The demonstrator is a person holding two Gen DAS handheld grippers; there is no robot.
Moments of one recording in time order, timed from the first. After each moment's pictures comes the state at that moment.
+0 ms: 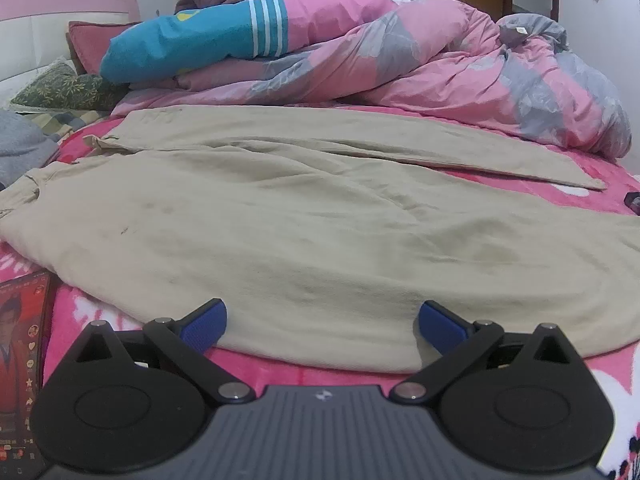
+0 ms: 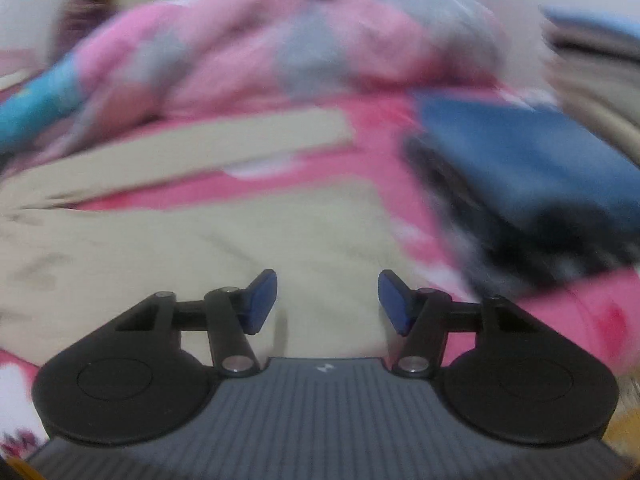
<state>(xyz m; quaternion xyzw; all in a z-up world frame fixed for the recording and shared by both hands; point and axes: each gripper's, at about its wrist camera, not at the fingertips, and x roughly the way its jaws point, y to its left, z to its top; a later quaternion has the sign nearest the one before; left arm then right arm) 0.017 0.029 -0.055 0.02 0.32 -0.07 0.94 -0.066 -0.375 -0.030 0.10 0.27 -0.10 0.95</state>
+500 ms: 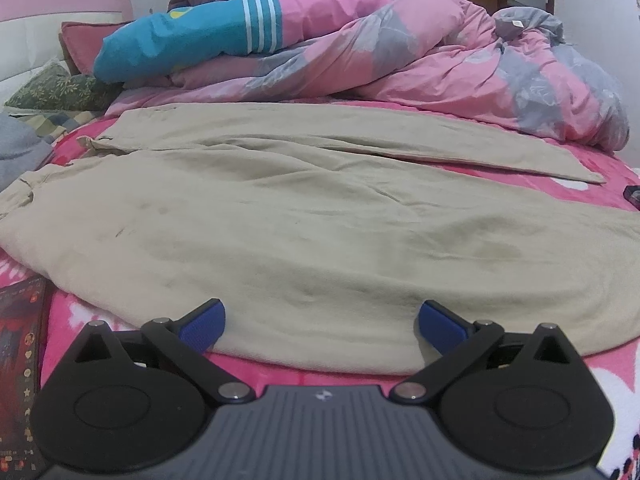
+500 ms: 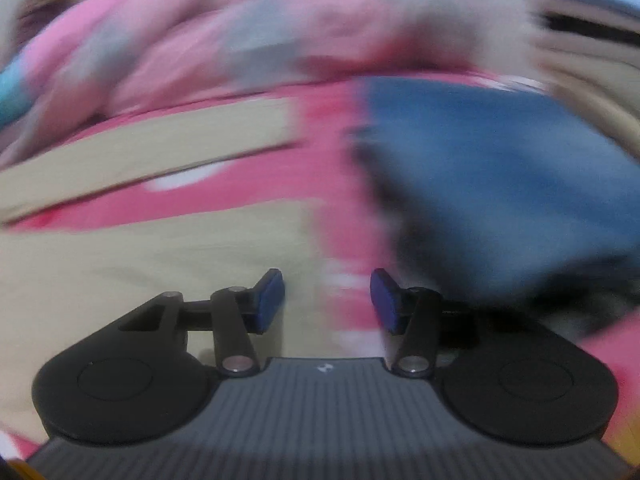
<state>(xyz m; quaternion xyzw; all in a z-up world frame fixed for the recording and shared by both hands) 0.022 0.032 -0.057 0.02 0.32 -0.08 0.94 -0.047 -0.460 -0.047 0.11 0.30 -0.20 0.93</state>
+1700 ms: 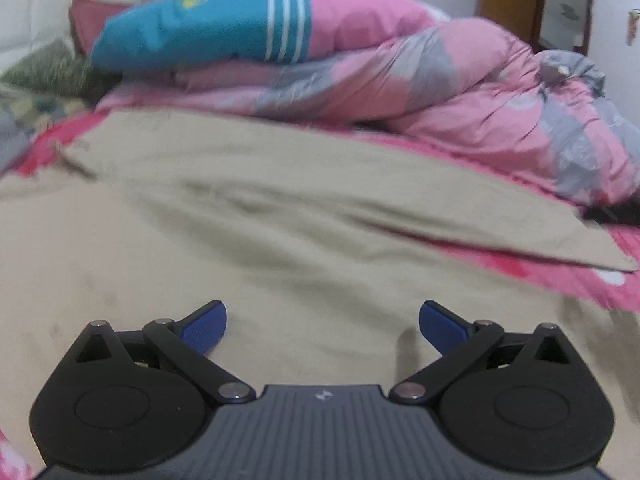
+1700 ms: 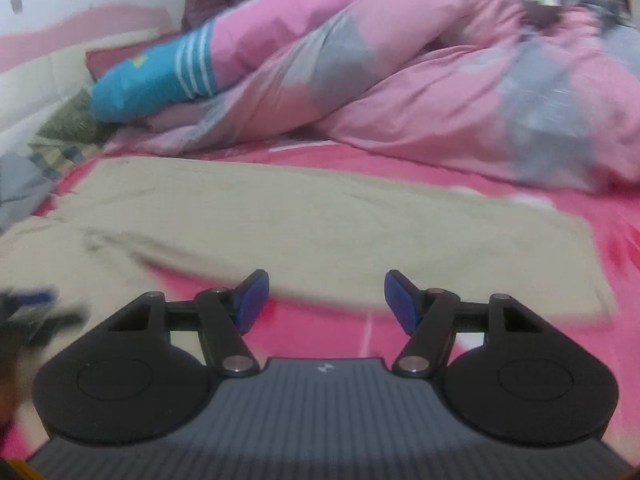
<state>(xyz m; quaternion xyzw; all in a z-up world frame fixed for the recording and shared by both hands) 0.131 0.032 -0.060 -0.05 0.32 -0.07 0.95 0.175 -0.300 -0.015 0.02 0.29 0.07 0.95</state>
